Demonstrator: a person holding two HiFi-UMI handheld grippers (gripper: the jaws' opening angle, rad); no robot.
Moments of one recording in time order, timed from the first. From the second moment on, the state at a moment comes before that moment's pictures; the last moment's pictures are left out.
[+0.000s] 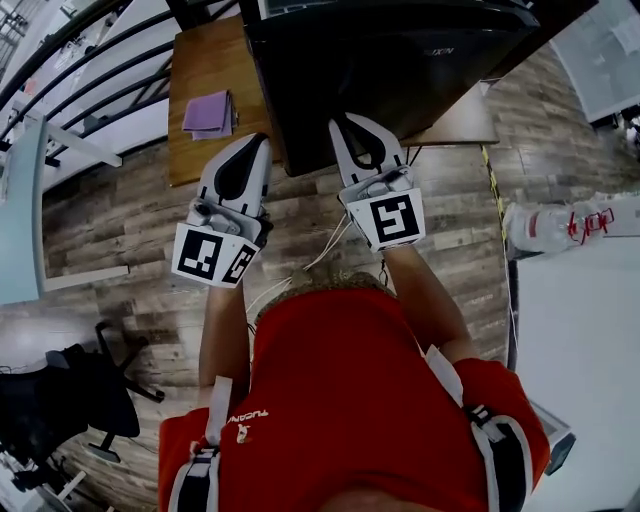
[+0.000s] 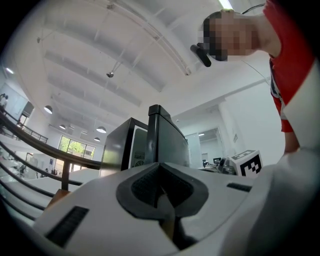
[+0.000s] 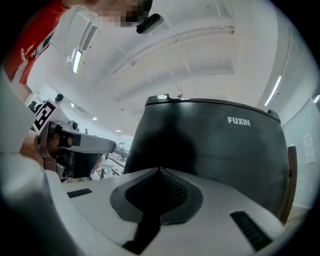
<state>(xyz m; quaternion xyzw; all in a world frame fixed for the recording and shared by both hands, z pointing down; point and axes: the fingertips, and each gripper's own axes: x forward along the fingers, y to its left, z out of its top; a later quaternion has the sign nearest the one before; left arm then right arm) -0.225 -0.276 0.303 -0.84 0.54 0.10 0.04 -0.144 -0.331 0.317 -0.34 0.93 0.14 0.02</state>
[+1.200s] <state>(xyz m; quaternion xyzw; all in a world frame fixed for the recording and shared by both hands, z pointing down) -0.240 -0.311 0.305 -0.81 0.58 0.10 0.03 -0.180 -0.361 0.306 -0.25 0.96 0.12 0.02</state>
